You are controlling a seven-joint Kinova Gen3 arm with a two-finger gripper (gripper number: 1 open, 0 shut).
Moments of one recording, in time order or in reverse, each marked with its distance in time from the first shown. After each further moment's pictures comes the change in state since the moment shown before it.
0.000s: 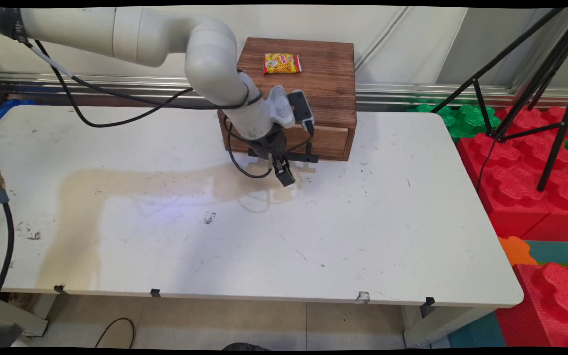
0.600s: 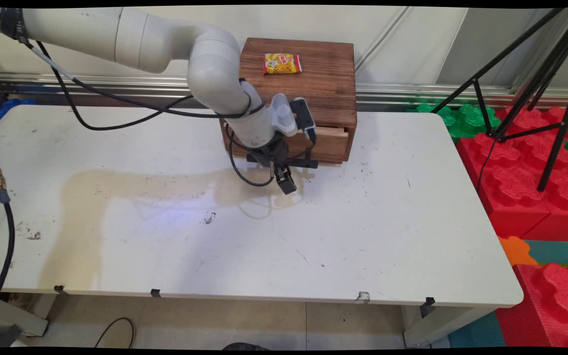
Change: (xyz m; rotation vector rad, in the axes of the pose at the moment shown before) arm -0.001 0.016 0.003 -0.009 -0.007 -0.008
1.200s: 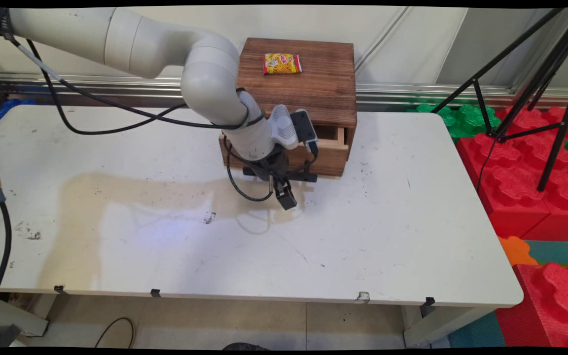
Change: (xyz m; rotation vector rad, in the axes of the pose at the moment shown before) arm -0.005 0.032 -0.012 -0.045 -0.015 0.003
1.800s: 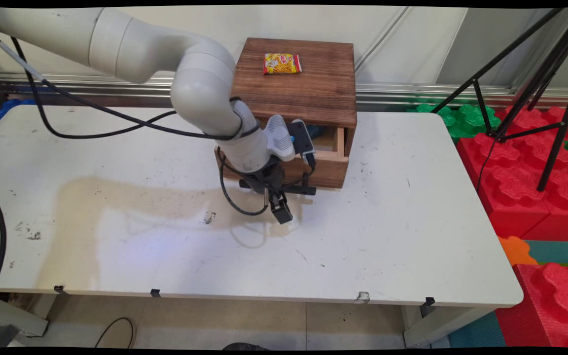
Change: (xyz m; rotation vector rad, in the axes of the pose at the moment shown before) arm -0.010 0.027 -0.012 -0.027 -0.028 -0.015
